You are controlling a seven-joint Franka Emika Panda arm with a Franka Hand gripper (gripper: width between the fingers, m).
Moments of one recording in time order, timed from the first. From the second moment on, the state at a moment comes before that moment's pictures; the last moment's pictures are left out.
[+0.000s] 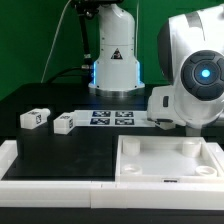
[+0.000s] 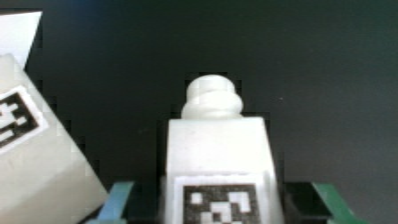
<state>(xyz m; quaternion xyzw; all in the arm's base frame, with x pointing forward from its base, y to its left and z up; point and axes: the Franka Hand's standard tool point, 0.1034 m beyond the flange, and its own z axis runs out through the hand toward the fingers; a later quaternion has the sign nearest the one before) 0.380 0.162 0.009 -0.88 0.09 0.47 0.06</state>
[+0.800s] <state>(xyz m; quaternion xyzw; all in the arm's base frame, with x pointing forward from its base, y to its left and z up) 0.416 0.151 0.104 -0.87 0.07 0.48 0.07</state>
